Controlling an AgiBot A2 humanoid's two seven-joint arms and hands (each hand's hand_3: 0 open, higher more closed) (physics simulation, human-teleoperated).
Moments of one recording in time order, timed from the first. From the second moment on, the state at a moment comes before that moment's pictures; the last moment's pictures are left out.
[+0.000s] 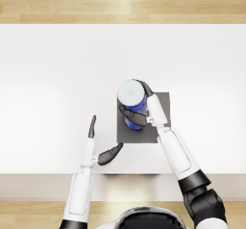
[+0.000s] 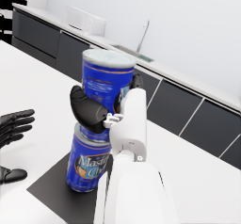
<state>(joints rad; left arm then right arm) 0.07 1.47 0.15 -1.50 1.60 0.00 0.00 0.74 -1.53 0.56 1.13 1.51 -0.15 -0.02</state>
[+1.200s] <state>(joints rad) 0.48 1.50 -0.11 -1.67 1.60 0.00 0.00 0.66 -1.55 0.22 1.53 1.51 0.00 0.00</state>
